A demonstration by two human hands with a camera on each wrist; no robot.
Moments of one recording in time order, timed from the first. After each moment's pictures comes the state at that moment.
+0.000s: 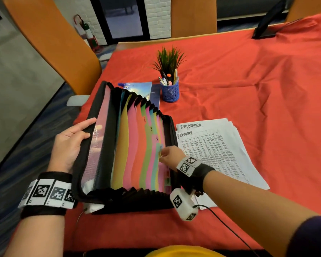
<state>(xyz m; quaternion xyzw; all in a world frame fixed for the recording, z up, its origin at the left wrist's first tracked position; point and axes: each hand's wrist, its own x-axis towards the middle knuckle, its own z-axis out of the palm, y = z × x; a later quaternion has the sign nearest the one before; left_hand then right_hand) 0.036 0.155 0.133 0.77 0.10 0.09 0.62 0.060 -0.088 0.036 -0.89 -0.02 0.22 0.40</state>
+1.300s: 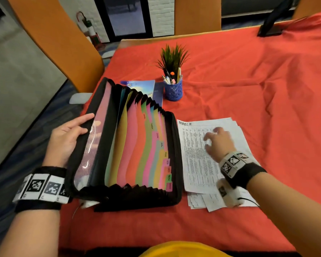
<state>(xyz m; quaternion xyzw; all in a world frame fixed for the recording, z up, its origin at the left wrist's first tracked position) 0.041 0.167 0.142 0.78 0.09 0.09 0.62 0.070 -0.198 0.031 -0.99 0.03 0.06 0.15</state>
